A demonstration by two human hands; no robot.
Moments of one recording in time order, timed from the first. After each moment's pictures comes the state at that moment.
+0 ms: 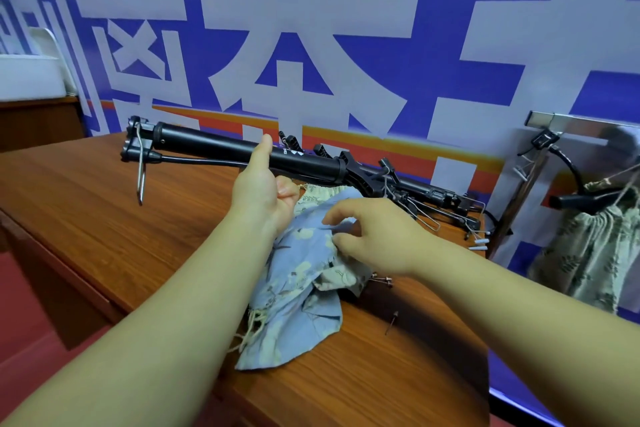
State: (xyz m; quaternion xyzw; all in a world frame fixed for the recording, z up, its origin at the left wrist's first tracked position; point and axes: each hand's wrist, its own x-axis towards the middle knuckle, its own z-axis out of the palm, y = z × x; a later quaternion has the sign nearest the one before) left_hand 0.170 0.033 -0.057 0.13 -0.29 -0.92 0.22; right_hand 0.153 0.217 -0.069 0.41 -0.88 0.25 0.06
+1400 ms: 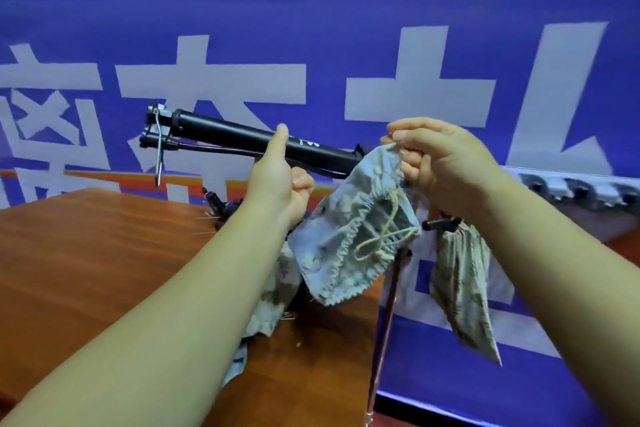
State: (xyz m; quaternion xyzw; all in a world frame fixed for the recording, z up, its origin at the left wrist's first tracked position) left_hand 0.156 0.181 0.046 0.01 -0.34 -0.93 0.15; right_hand 0.189 0.386 0.087 0.23 -0.59 0.77 0.06
